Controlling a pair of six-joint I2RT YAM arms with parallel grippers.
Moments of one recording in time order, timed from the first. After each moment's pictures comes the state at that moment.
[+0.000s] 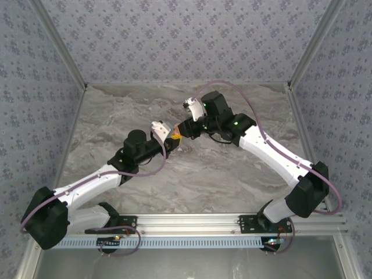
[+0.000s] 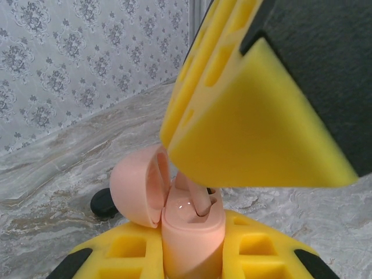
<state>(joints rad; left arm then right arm) -0.70 1.13 0.61 0.35 0.21 0.01 0.71 1.47 1.38 -0.53 -0.38 0.18</state>
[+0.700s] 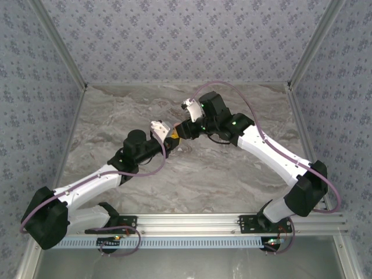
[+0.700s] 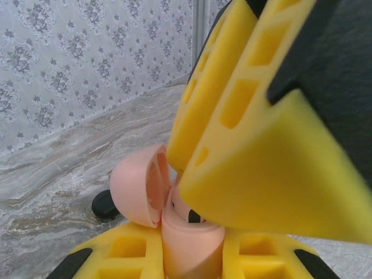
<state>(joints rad) -0.70 1.13 0.61 0.36 0.19 0.00 0.72 1.49 1.40 -0.55 -0.36 0.19</state>
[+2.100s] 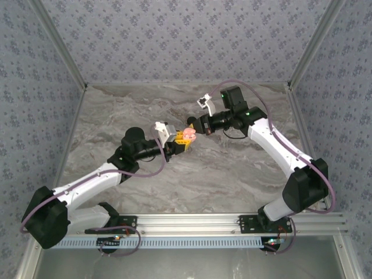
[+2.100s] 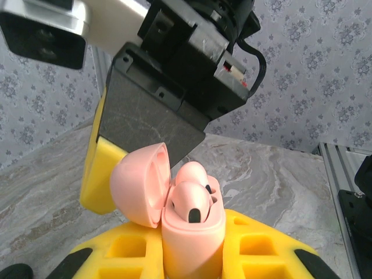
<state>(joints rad) -0.70 1.15 0.65 0.44 0.55 -0.01 0.47 1.50 1.34 -0.59 -0.83 0.16</state>
